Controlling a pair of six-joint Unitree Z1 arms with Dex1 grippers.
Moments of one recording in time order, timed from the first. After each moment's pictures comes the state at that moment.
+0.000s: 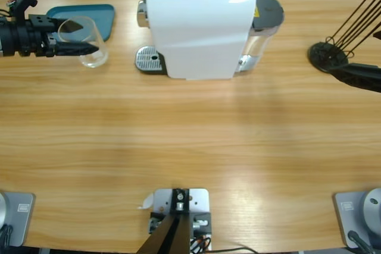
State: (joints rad) arm 0 -0.30 1.57 -0.66 -0.19 -0.55 0.54; arm 1 0.92 0.99 -0.86 0.56 -0.33 0.16
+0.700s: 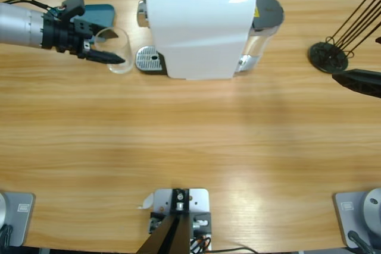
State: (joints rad) arm 0 -0.37 1.81 -0.88 -0.01 -0.69 0.80; arm 1 0.92 0.98 -0.84 0.55 -0.33 0.16
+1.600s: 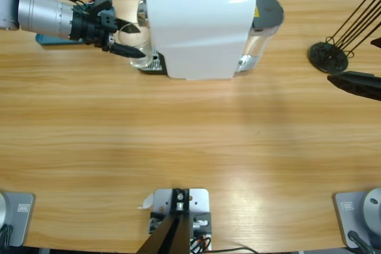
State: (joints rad) arm 0 -0.44 1.93 -1.01 -0.03 -0.70 0.78; arm 1 0.92 0.99 -0.82 0.53 -0.33 0.16
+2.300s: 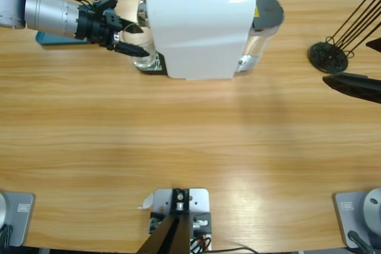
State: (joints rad) arm 0 -0.46 1.95 -1.03 -0.03 -0.69 0.73; arm 1 0.92 1.00 -0.80 0.50 -0.33 0.16
